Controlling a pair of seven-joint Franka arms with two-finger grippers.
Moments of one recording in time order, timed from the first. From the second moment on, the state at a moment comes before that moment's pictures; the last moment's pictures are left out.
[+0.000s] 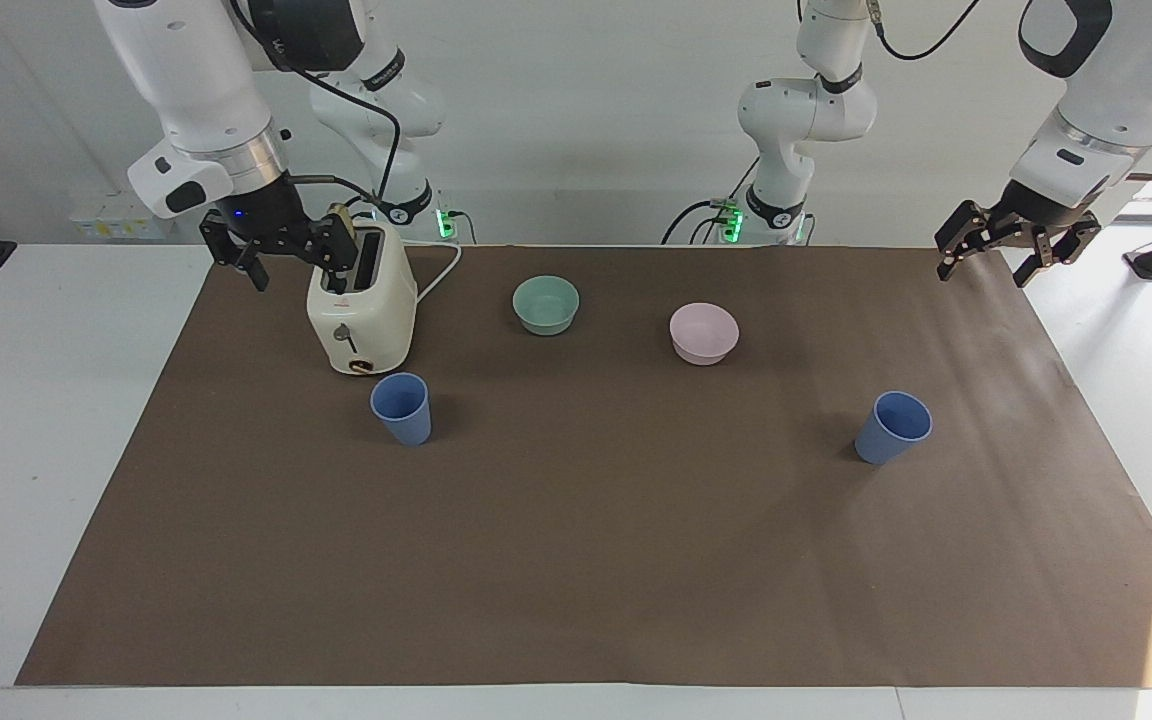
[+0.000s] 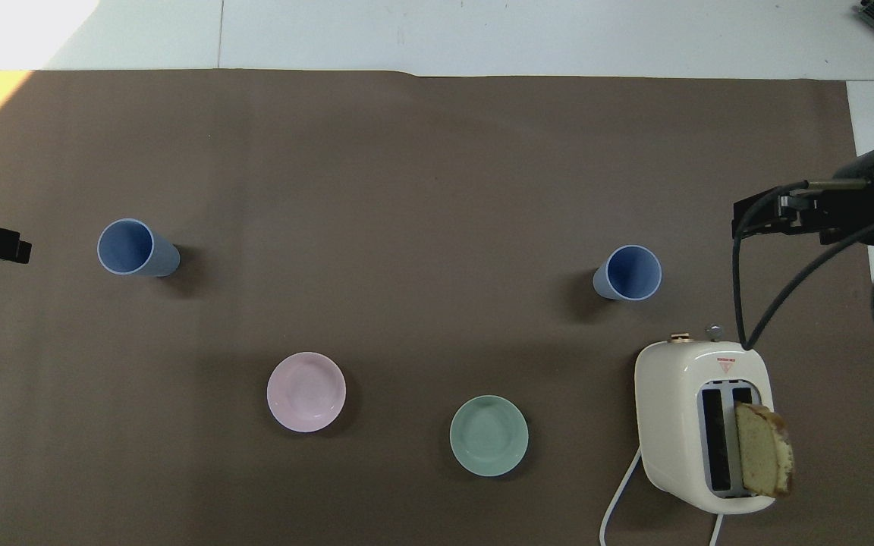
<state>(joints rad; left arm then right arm) -0.12 -0.02 0.14 -1.59 -0.03 1.59 0.18 -0.16 0.07 0.24 -1.49 -0.02 1.57 0.15</state>
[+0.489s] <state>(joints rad) -0.12 -0.02 0.14 -1.59 -0.03 1.60 0.18 -0.16 0.07 0.24 -1.49 -0.02 1.57 0.15</state>
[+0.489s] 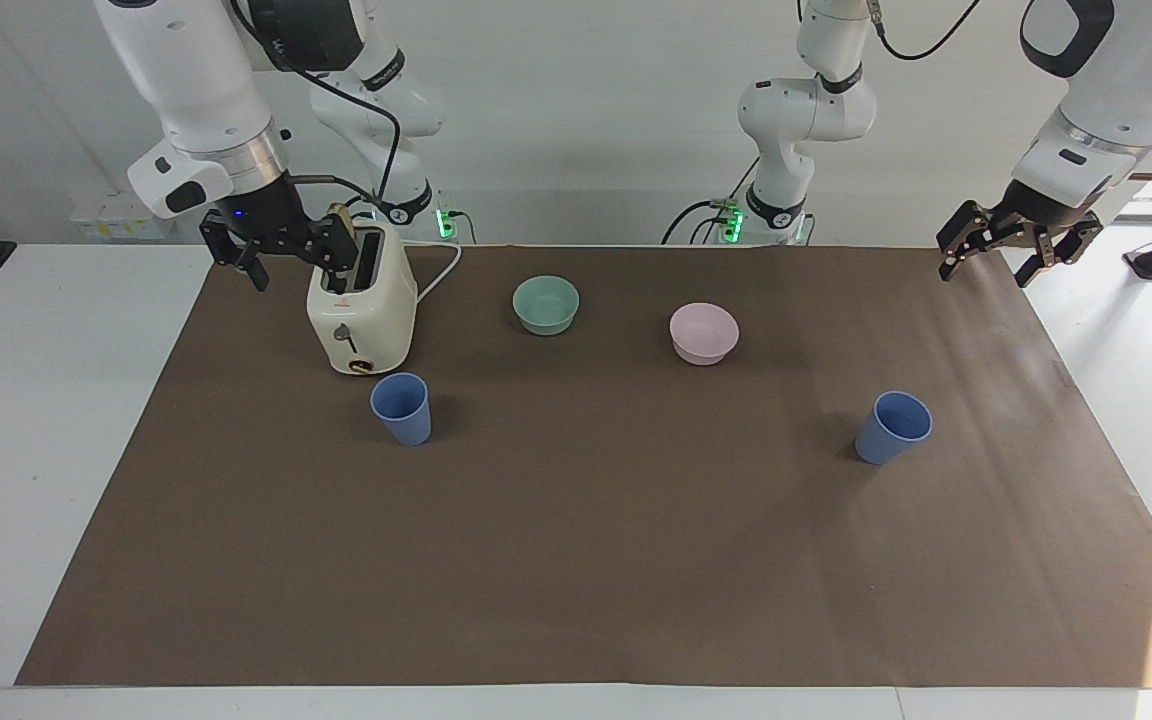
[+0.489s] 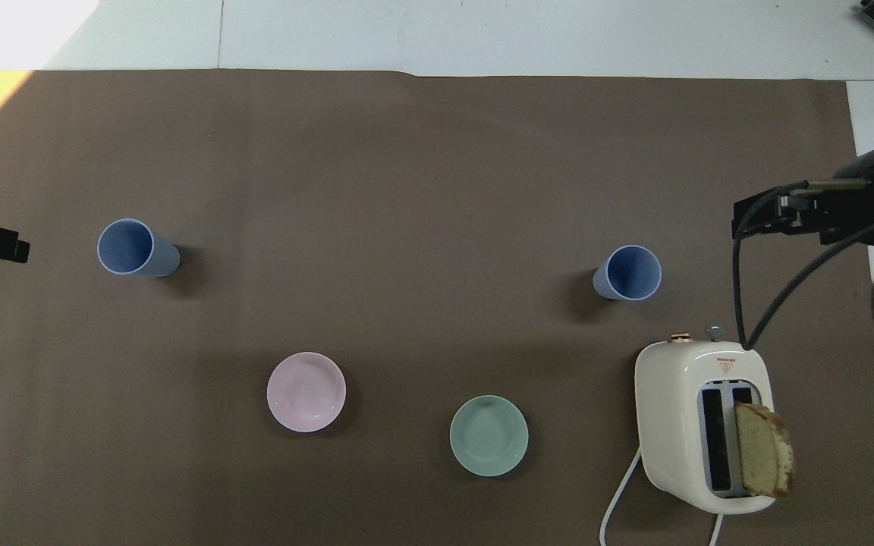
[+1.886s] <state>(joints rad) -0.10 0.02 0.15 -1.84 -0.03 1.97 0.27 -0.16 0.07 0.24 -1.49 -0.02 1.57 0.15</state>
